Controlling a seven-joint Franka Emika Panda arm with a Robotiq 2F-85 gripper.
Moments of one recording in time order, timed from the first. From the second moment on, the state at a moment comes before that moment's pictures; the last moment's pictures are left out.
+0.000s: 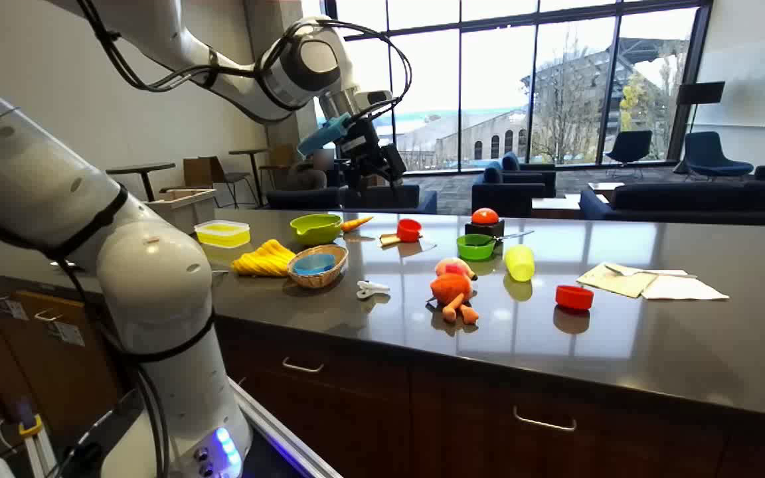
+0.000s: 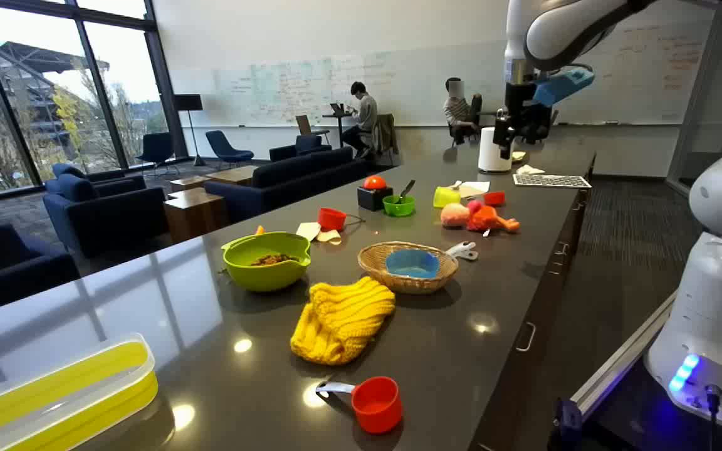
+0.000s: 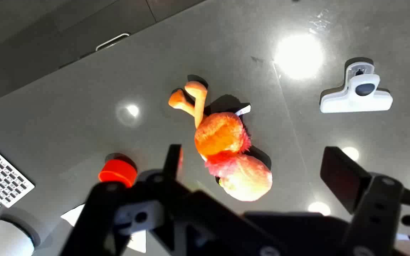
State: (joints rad) arm -0.14 -0.60 0.07 -2.55 -0.27 2.13 0.13
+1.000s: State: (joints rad) arm -0.07 -0.70 0.07 -2.54 -0.22 2.08 0.11
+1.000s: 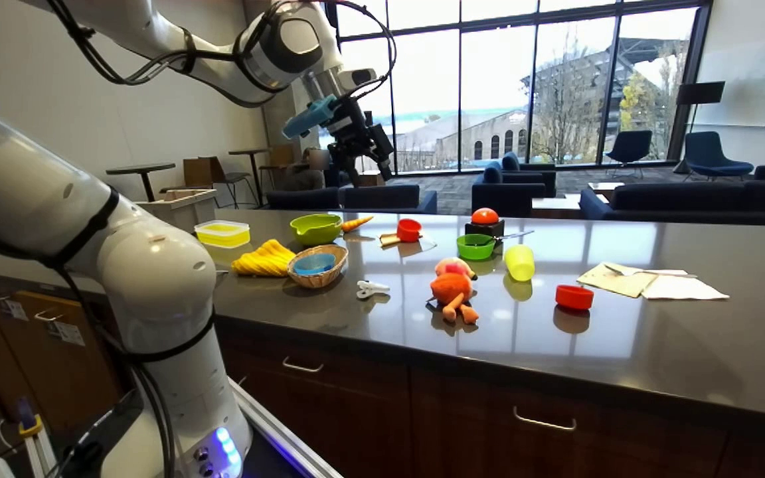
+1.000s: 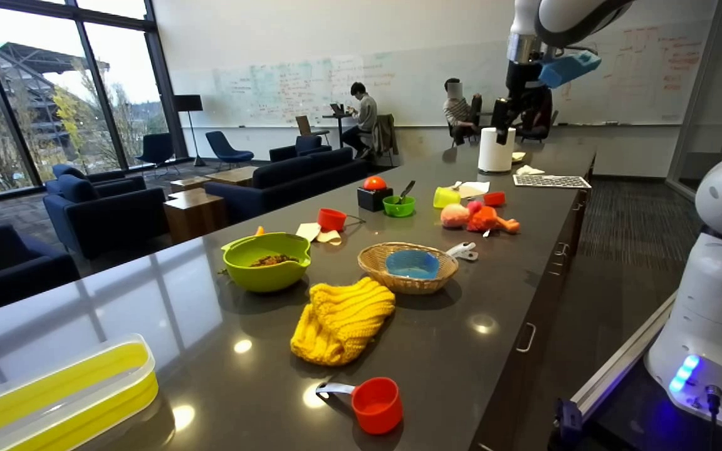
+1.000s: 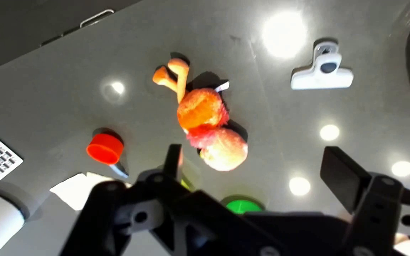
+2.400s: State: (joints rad) arm 0.17 -0.73 0.20 -2.67 -0.35 1.51 -0.05
